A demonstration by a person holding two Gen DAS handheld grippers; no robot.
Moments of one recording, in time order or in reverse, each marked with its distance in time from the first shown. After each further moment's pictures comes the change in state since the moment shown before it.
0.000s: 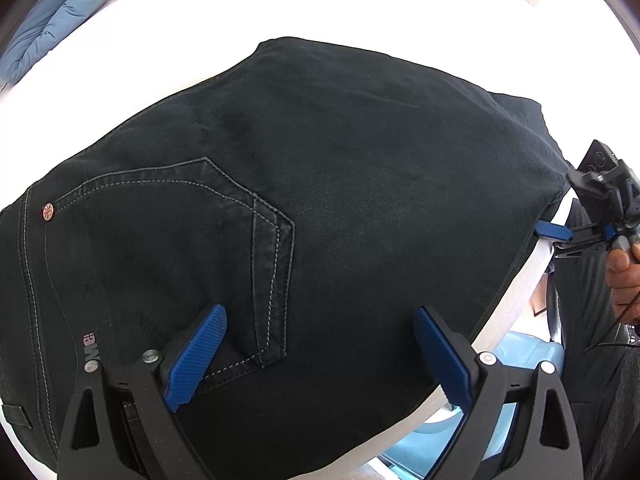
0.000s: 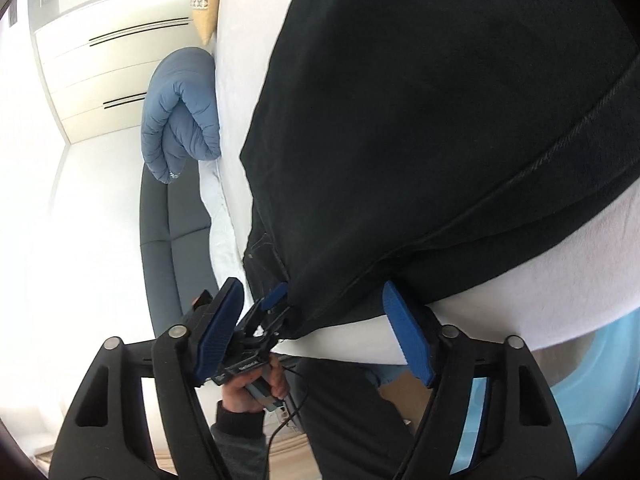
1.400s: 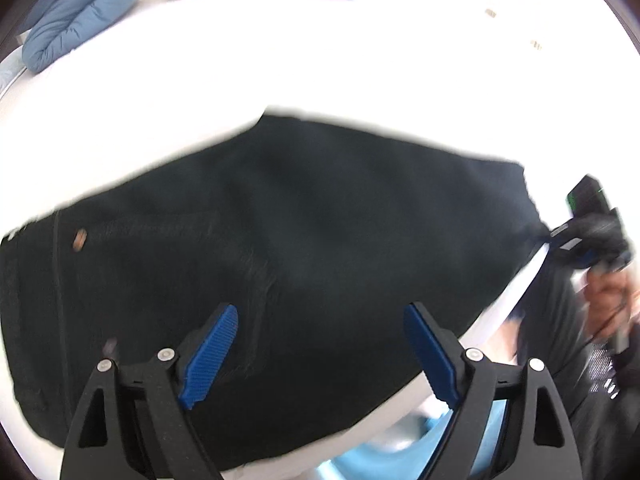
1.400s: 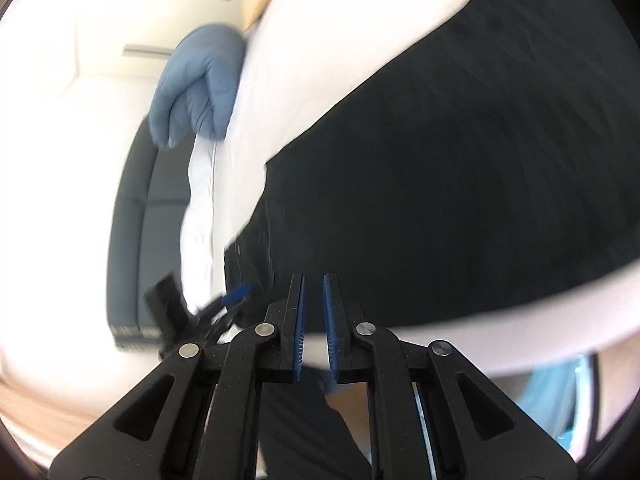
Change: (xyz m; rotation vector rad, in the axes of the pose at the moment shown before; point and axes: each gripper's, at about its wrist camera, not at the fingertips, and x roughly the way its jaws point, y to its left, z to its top) left arm -0.054 -0.006 0.031 -0.110 -0.155 -0.065; right arm -0.027 0.050 0.017 -0.208 -0.018 -0.088
